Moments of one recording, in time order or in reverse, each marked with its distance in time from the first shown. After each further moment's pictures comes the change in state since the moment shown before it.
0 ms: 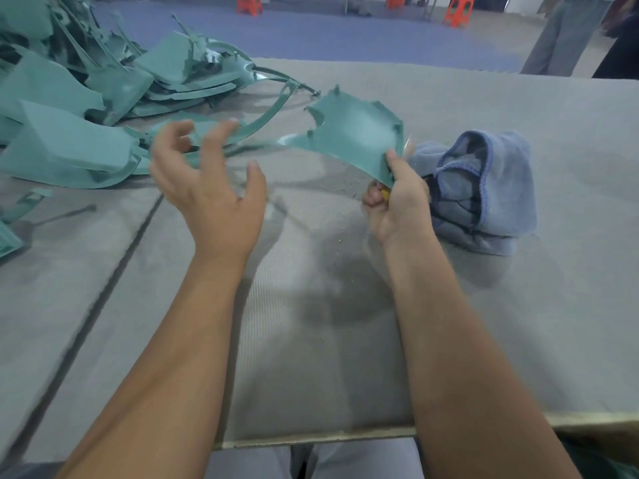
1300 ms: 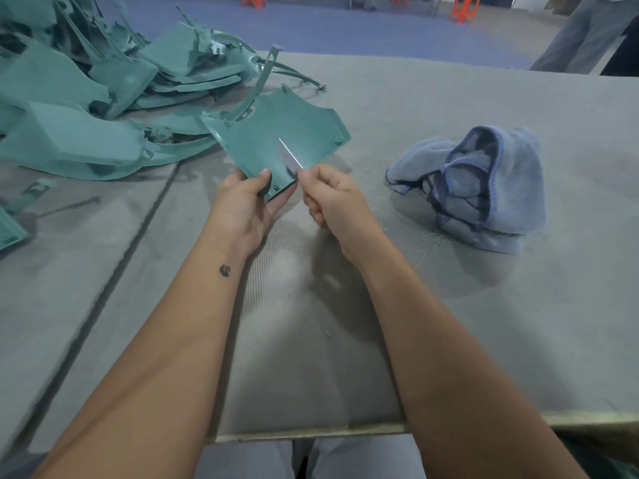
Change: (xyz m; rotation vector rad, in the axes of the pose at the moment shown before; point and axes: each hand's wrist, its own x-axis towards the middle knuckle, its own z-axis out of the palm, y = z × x) left_hand 0.003 -0.001 0.018 -1.208 -0.429 -1.216; right_hand -0.031 0.044 0.017 -0.741 -0.561 -0.171
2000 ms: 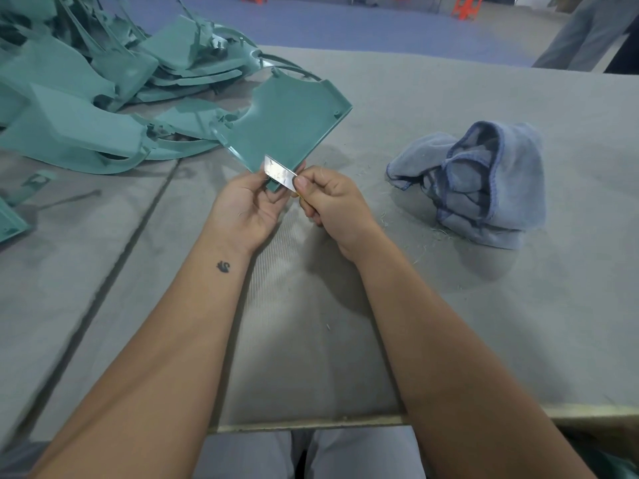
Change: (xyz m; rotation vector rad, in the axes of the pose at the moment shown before) left_hand -0.005 -0.001 0.000 -0.224 -0.091 -0.121; right_hand -0.005 0.007 0.001 -0.069 -0.060 -0.059
